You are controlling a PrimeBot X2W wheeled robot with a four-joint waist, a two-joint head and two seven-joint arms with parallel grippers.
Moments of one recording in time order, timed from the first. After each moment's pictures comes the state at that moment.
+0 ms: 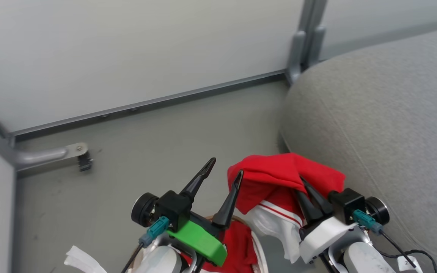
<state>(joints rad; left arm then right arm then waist) -0.24 0.06 -0.60 0.26 -0.36 -0.13 -0.26 -0.19 -0.05 0.28 0.33 0.15 0.13 -0.26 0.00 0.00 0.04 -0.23</state>
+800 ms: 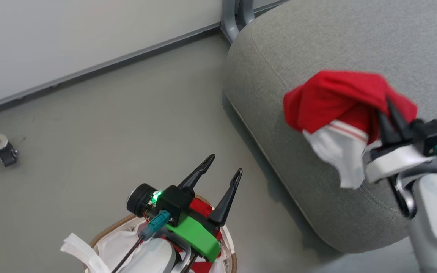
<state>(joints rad) -0.30 0.12 -0.66 0.29 -0.36 -0.13 -0.26 -0.37 -0.16 0.01 0.28 0.06 0.13 -0.26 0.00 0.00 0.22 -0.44</state>
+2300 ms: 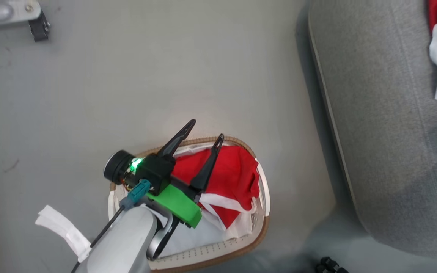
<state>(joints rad) -0.45 0.18 -0.65 0.30 -0.37 -0.13 -0.26 -0.71 -0.21 -0.72 0.71 -0.37 0.13 -0.26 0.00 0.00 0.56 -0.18</state>
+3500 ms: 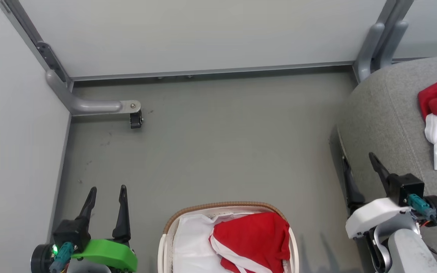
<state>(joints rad) -0.06 0.05 -0.05 0.33 -0.18 -0.13 -0.26 -0.22 -0.05 -0.05 0.40 0.08 0.13 -0.26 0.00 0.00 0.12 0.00</state>
